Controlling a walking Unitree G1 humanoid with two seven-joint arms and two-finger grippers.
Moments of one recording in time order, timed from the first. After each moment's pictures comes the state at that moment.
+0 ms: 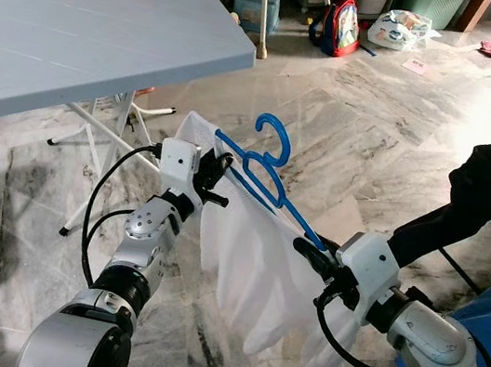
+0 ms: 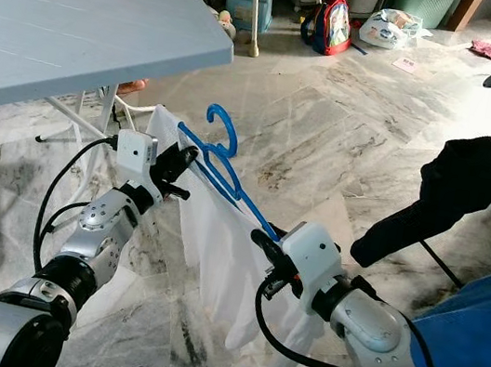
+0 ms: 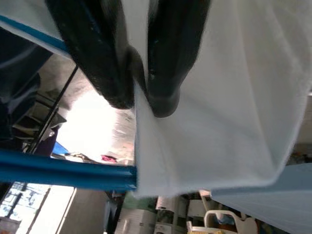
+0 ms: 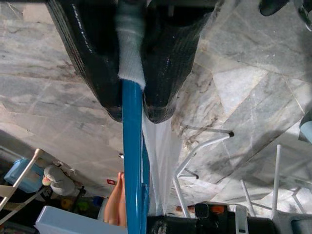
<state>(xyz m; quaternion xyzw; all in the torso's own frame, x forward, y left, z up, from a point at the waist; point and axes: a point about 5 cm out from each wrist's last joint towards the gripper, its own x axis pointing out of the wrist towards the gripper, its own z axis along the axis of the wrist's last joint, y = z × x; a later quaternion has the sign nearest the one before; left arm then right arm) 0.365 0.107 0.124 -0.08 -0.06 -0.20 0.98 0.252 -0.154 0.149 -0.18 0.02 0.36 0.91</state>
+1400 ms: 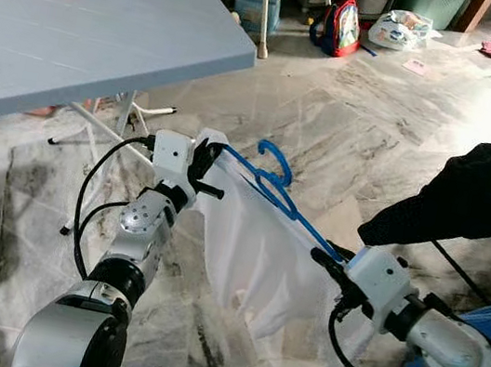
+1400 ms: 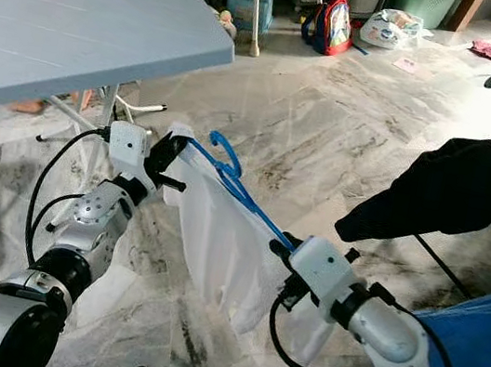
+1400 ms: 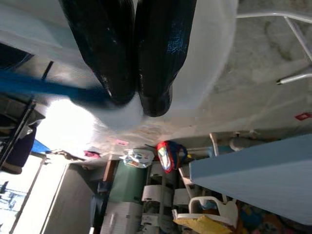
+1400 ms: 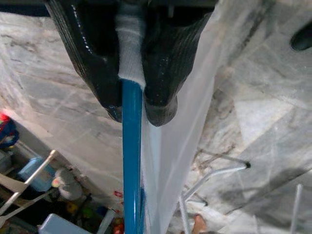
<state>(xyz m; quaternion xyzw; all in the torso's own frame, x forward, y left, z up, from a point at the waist) 0.371 0.119 0.134 -0.04 -0.08 -0.16 0.98 0.248 -0.184 0.143 -0.27 0.03 0.35 0.90</state>
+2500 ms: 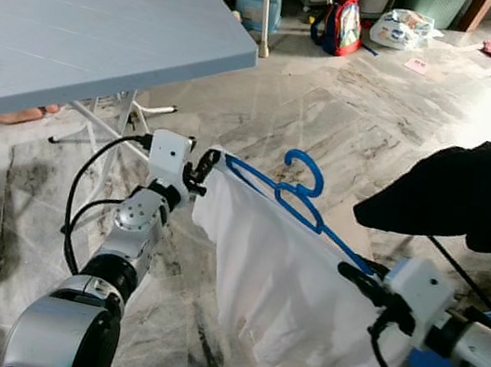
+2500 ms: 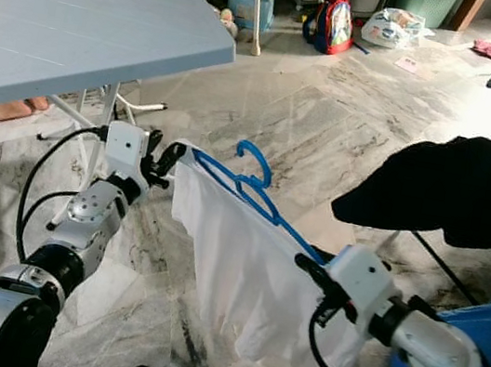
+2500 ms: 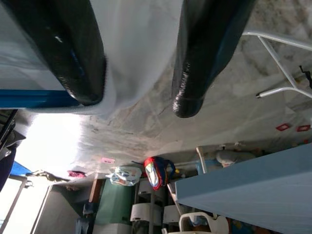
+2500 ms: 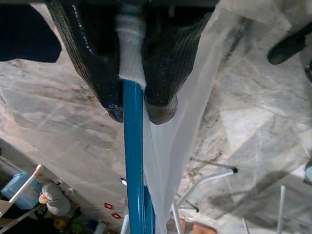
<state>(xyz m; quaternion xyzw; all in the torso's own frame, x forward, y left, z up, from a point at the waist) 0.371 0.129 0.124 -0.01 -0.04 -0.14 0.99 0.235 -0.217 0.154 -0.23 0.06 0.37 0.90</state>
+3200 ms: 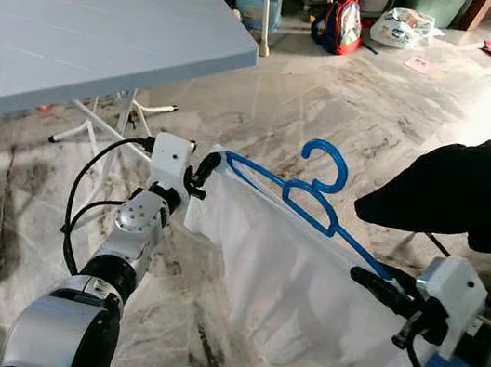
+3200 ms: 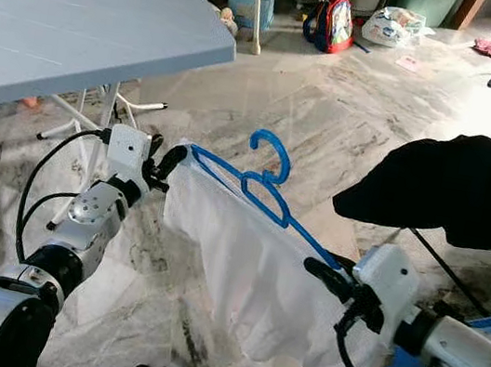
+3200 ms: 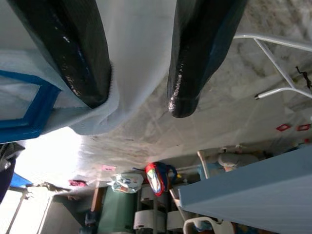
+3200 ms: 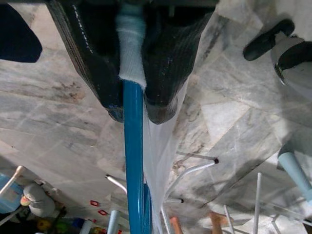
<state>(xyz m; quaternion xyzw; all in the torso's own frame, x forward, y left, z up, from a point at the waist) 0.371 0.127 0.122 0.02 -0.04 -0.15 0.99 0.222 -0.231 0.173 -0.21 0.07 0.39 0.90</state>
